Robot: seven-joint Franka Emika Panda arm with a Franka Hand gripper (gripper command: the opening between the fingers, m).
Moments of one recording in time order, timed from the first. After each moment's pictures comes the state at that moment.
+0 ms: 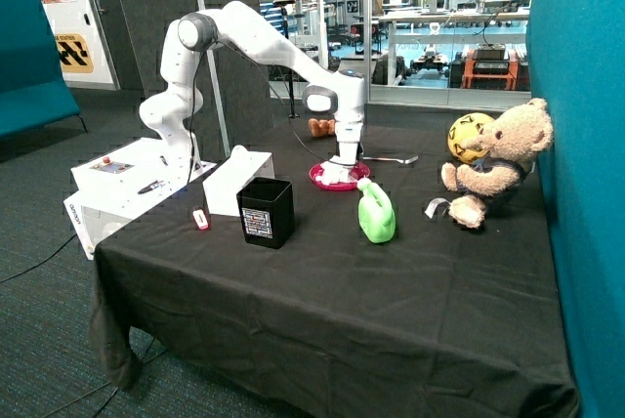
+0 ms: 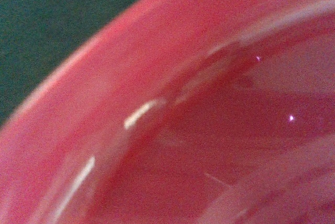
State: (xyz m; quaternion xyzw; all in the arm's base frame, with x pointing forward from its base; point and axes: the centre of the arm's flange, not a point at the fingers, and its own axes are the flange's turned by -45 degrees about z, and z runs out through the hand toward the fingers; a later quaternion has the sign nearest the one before) arm 0.645 0.045 0.291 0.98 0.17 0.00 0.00
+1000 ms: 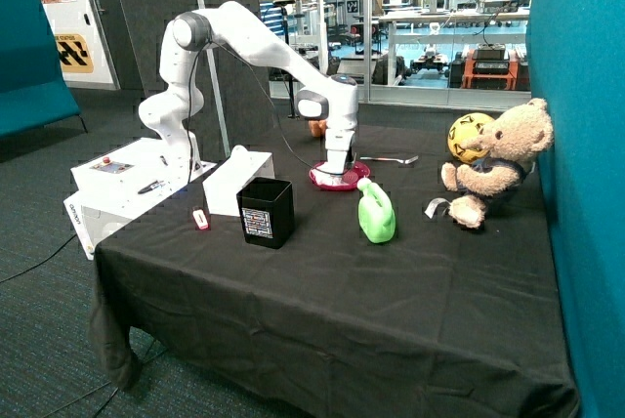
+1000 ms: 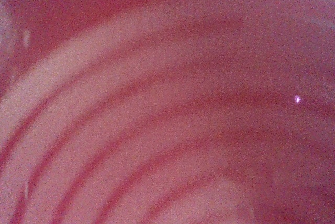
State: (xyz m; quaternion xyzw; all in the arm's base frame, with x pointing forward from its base) arm 0.629 0.004 0.285 0.99 0.14 -0.01 0.00
